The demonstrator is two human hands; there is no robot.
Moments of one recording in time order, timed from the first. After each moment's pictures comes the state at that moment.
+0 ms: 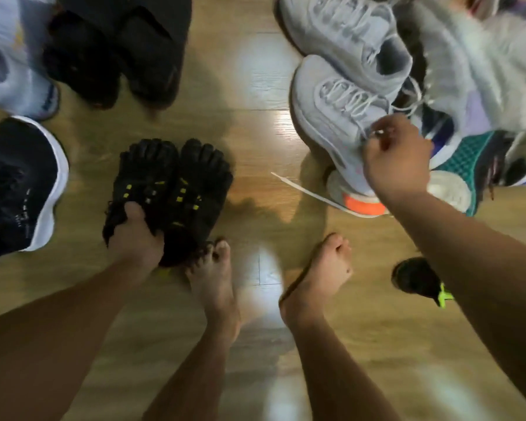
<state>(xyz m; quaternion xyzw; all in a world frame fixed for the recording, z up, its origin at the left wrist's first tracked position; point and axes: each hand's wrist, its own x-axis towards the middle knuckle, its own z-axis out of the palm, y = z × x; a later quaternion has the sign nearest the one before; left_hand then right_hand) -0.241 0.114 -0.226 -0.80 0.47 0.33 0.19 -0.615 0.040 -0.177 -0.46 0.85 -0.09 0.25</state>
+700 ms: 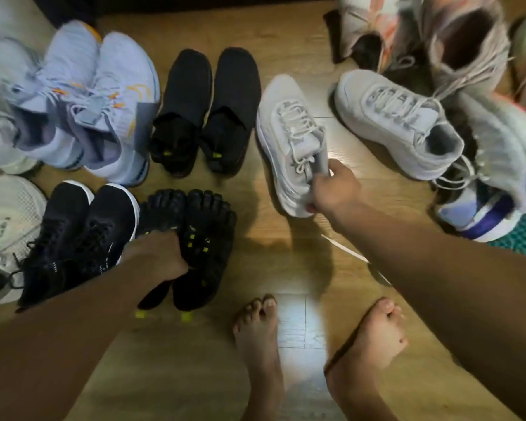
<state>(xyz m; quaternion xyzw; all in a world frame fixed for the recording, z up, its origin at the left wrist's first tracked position) -0.188 0.001 -0.199 -0.63 0.56 0.29 0.45 -0.479 -0.051 -0.222 -0.26 0.80 -0.14 0.51</state>
